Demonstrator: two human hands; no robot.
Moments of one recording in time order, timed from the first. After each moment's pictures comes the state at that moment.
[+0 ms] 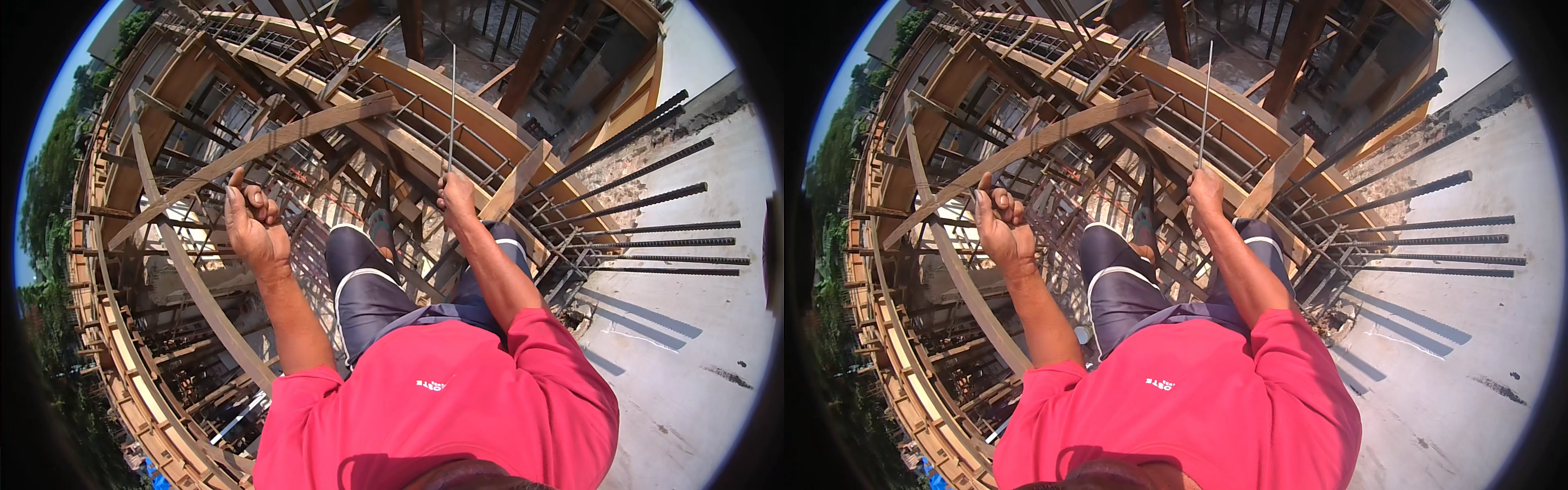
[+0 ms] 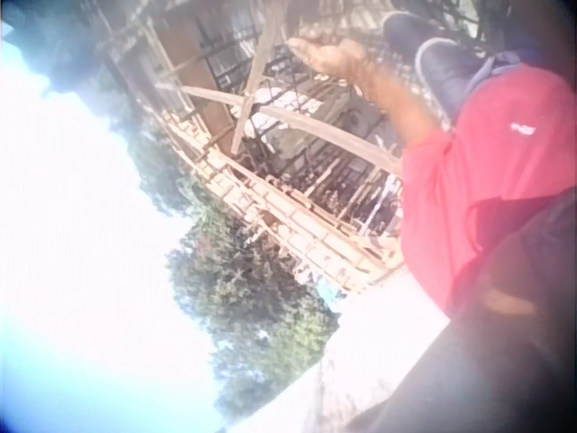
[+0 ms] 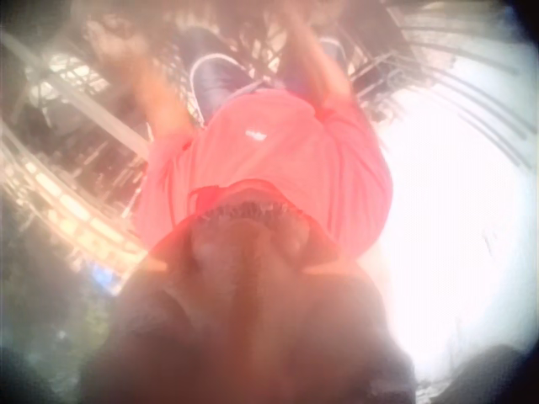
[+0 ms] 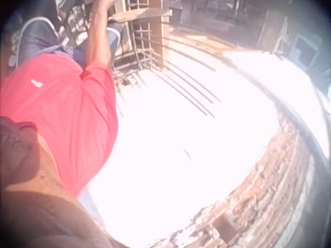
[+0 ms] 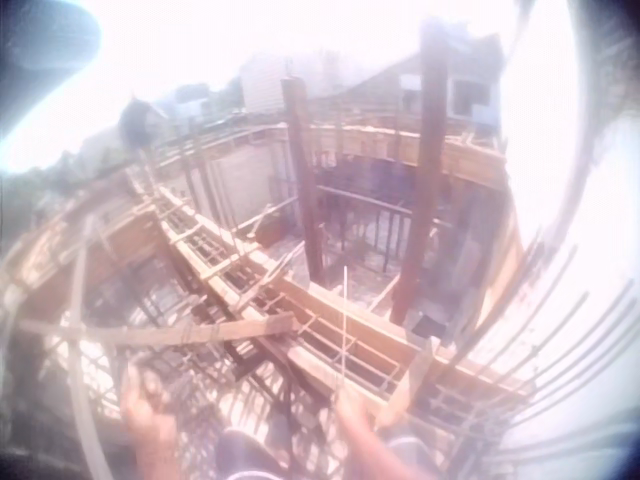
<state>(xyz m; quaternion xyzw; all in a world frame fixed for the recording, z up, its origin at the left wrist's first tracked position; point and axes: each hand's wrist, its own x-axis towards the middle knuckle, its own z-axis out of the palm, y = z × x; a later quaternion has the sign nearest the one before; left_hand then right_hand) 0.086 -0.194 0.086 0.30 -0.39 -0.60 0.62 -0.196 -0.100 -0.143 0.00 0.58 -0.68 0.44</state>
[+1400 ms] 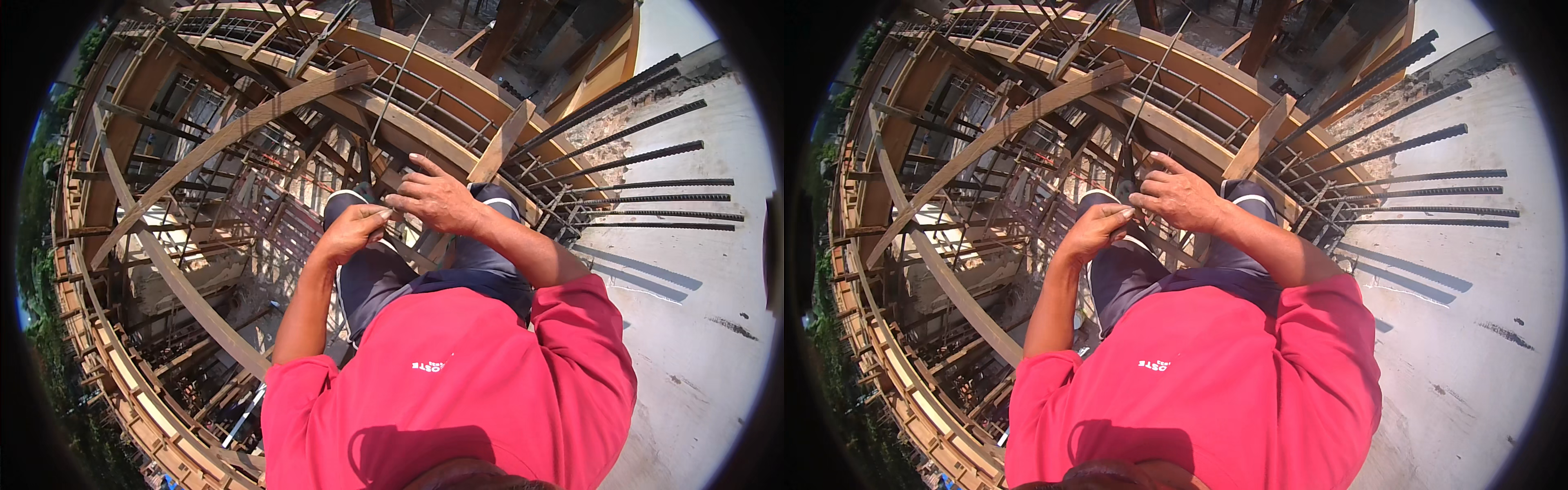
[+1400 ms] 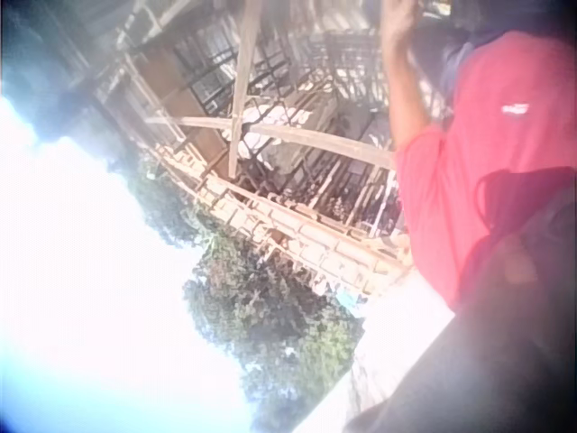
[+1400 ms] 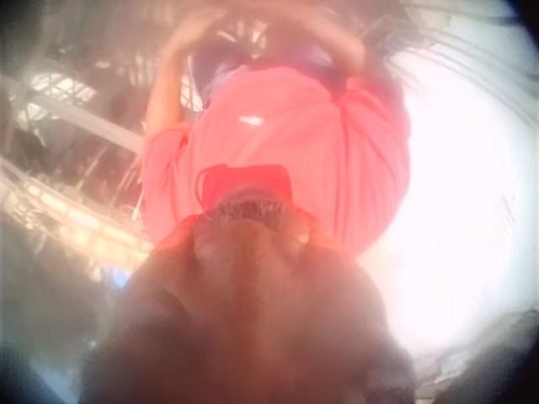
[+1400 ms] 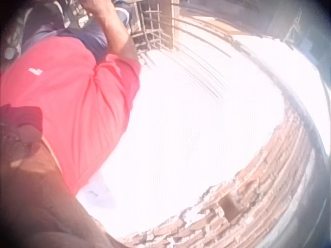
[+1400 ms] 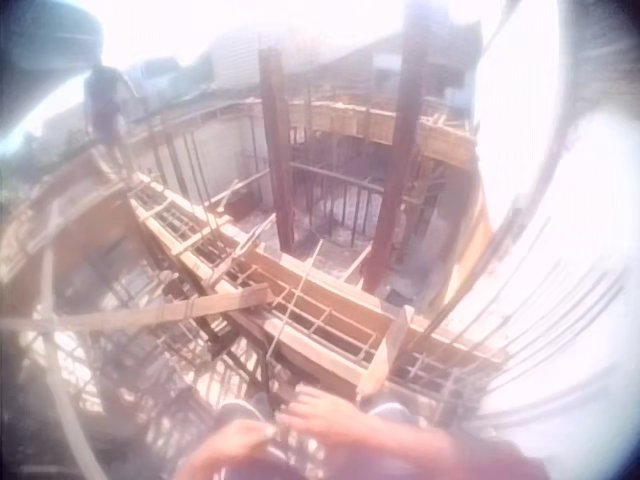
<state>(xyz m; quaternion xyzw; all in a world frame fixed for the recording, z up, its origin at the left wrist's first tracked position) 0.061 -0.142 -0.036 0.34 -0.52 -0.78 -0.04 -0.168 -0.034 -0.032 -0.84 0.51 -0.19 0.04</state>
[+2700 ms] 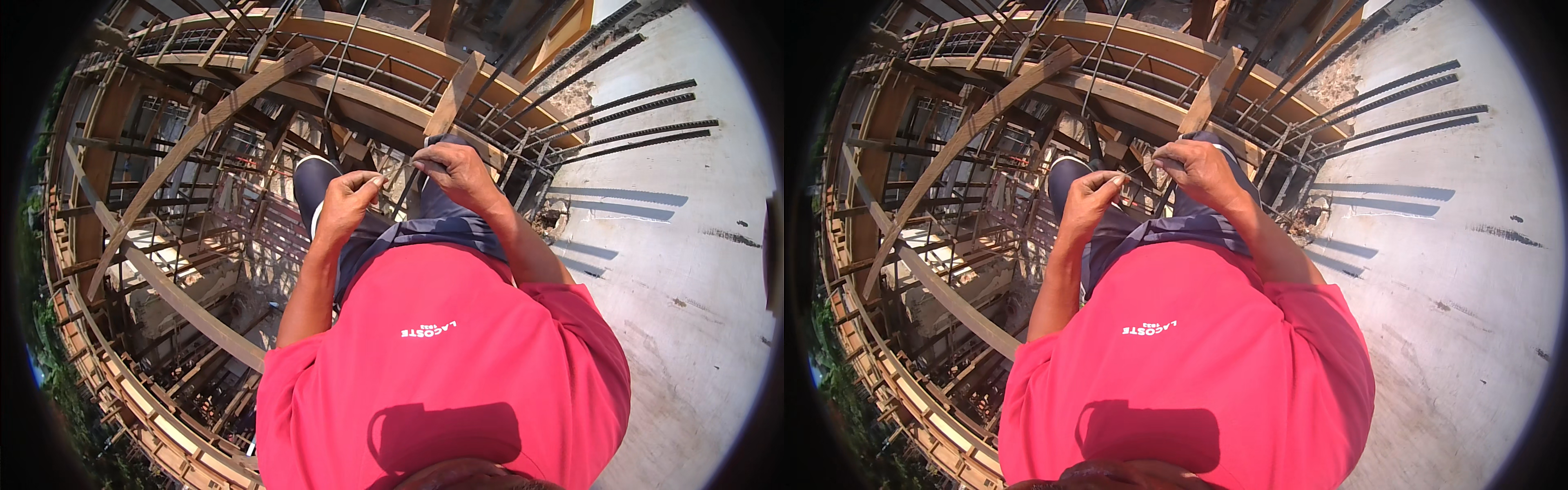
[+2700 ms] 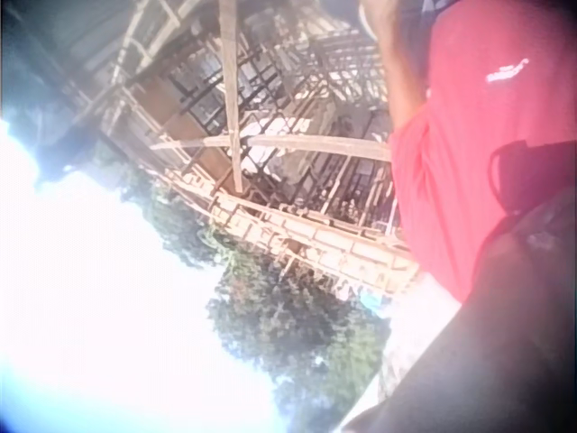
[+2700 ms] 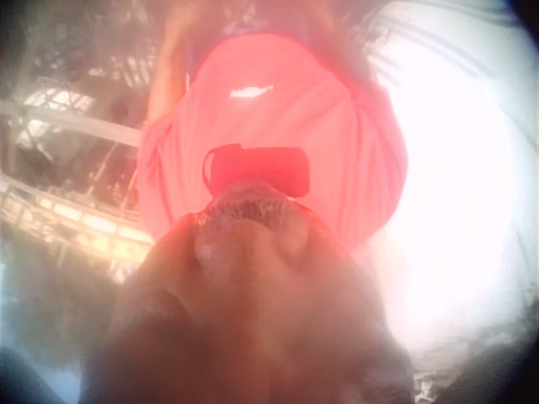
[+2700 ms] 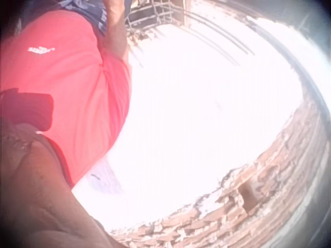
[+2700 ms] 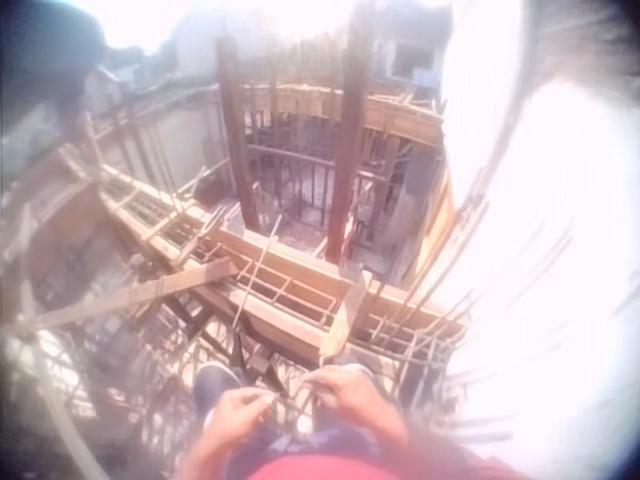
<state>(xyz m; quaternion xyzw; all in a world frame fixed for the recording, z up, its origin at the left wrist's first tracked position) 0.028 -0.059 -0.023 0.33 -0.60 -0.72 0.10 -0.175 0.088 -0.010 -0.54 0.70 -0.43 0.17</state>
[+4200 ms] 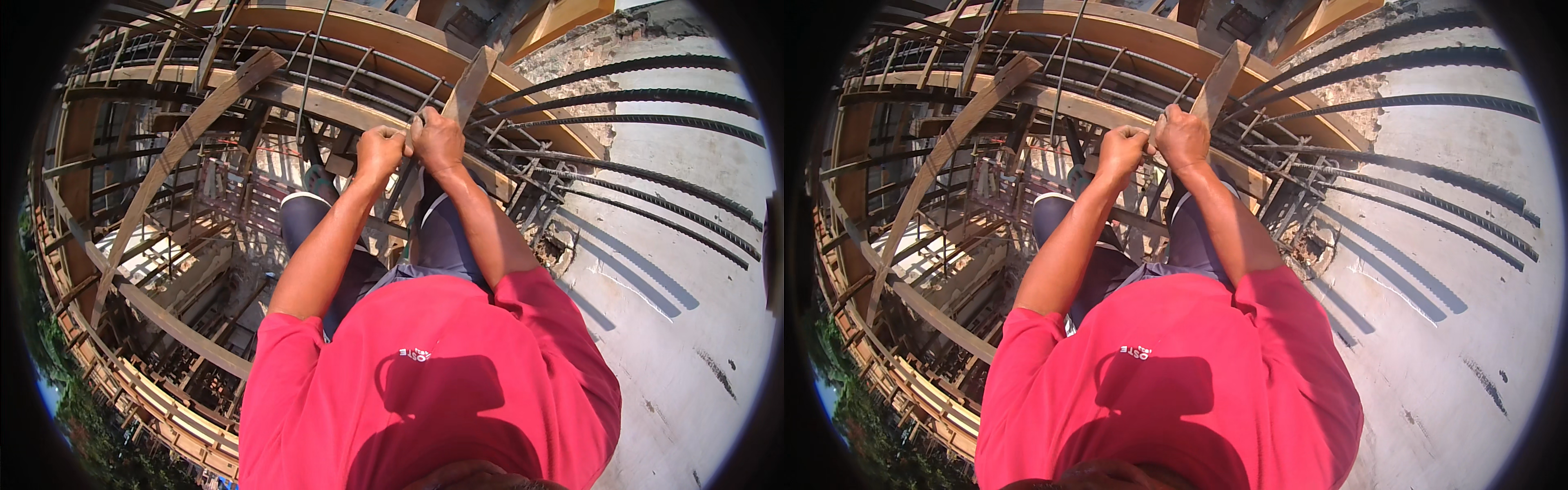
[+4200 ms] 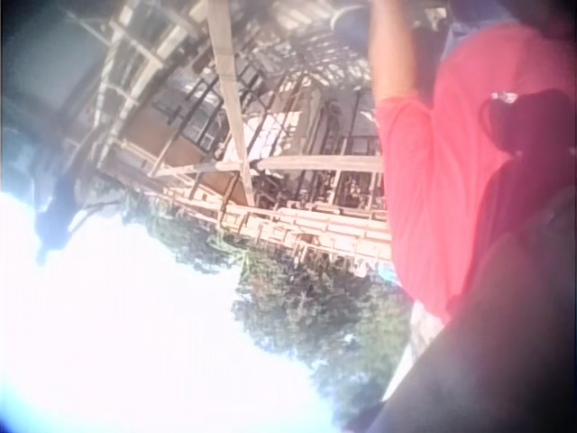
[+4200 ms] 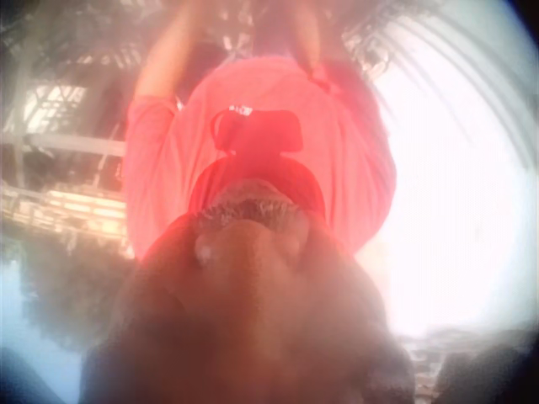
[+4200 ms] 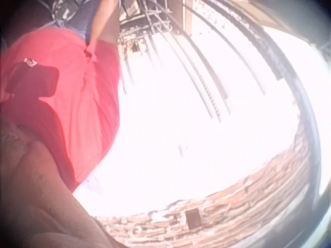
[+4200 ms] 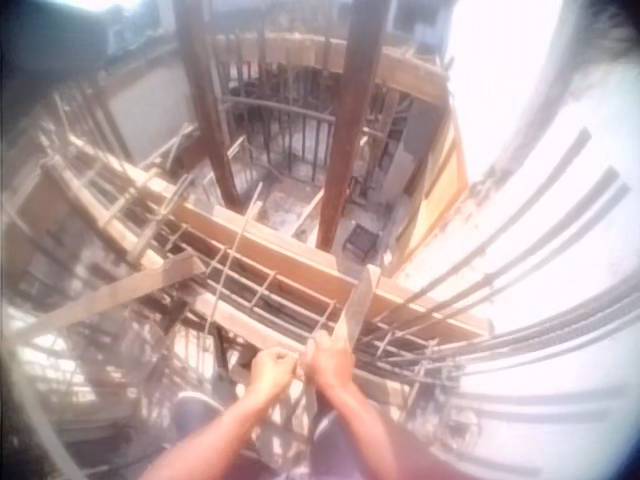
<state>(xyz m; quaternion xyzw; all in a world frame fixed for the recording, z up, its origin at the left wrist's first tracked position) -0.182 -0.140 -0.161 0.47 -0.60 -0.65 0.02 -0.280 -0.050 -0.175 -0.30 0.91 -0.27 0.06</state>
